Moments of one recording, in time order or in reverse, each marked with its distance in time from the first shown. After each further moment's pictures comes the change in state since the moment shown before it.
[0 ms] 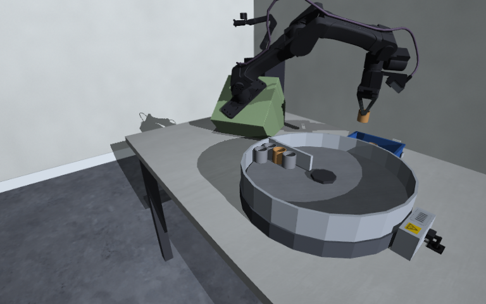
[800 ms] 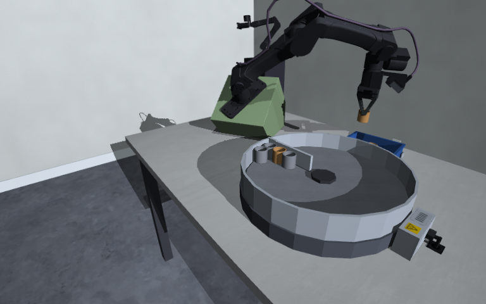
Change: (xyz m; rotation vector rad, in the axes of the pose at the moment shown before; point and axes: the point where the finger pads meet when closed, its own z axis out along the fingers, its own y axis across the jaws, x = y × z) arm 0.000 0.000 0.000 0.000 0.000 0.000
